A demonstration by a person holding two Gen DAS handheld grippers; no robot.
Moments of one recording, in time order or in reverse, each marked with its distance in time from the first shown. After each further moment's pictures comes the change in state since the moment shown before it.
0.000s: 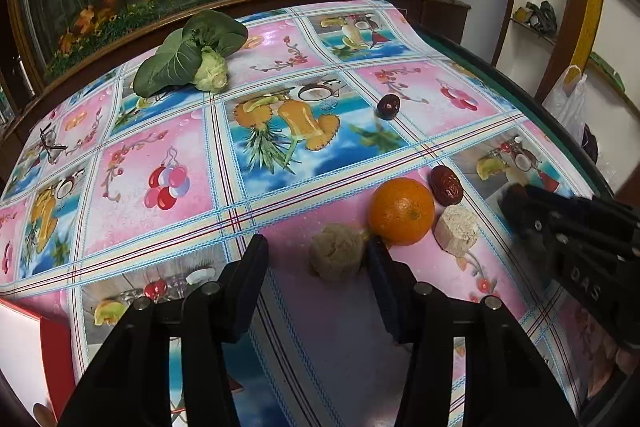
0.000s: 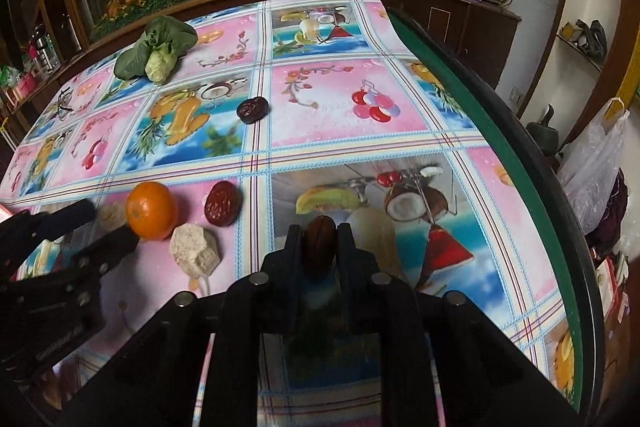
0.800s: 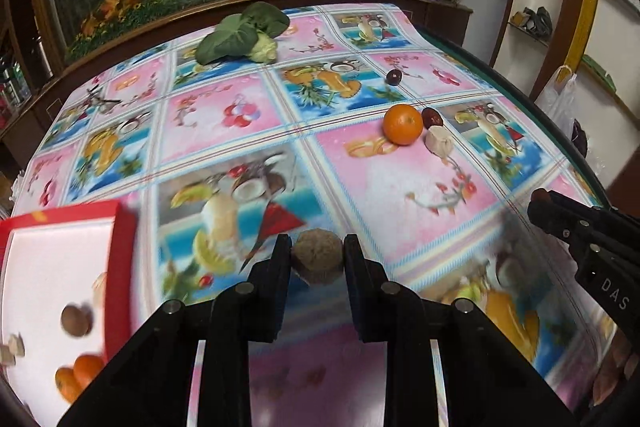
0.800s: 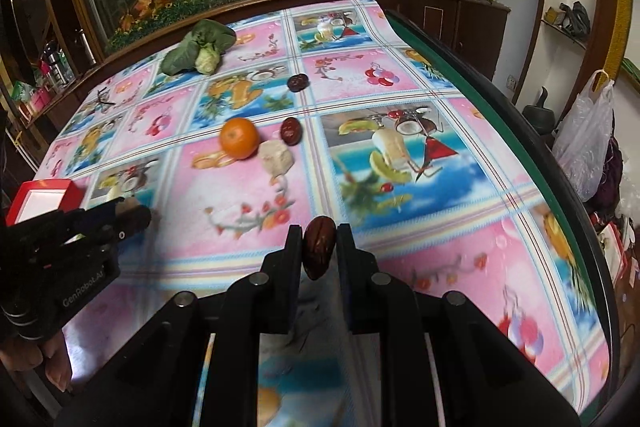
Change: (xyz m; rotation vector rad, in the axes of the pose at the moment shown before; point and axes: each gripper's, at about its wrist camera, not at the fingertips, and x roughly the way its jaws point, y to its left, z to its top) left arm -0.079 0.030 -0.062 -0.043 0.002 0.004; right arm -0.078 0.029 -0.061 0.056 -0.032 0.037
